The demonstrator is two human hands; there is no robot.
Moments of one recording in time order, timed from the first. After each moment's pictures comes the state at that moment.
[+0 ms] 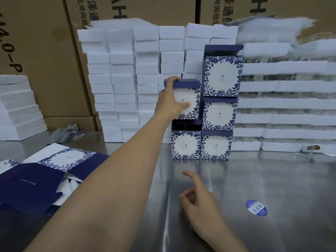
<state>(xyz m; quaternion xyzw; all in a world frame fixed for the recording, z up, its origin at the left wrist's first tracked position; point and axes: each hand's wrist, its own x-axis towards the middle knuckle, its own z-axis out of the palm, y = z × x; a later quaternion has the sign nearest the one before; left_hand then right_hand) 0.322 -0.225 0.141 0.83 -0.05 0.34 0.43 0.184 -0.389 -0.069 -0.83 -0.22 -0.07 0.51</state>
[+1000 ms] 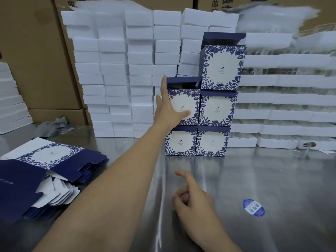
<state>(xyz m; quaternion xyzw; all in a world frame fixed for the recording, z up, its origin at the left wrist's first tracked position) 0.349 -0.233 0.082 0.81 -0.05 0.34 0.47 0.181 -0.387 -0.065 -0.84 -0.21 -0.05 0.50</state>
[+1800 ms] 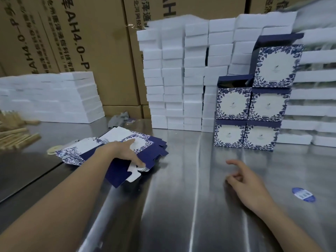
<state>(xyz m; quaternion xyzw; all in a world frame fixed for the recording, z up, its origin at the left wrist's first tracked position) 0.097 0.021 0.052 0.93 0.32 -0.15 0.14 0.180 -0.389 -0.064 -0.82 -0.19 -0.04 0.54</state>
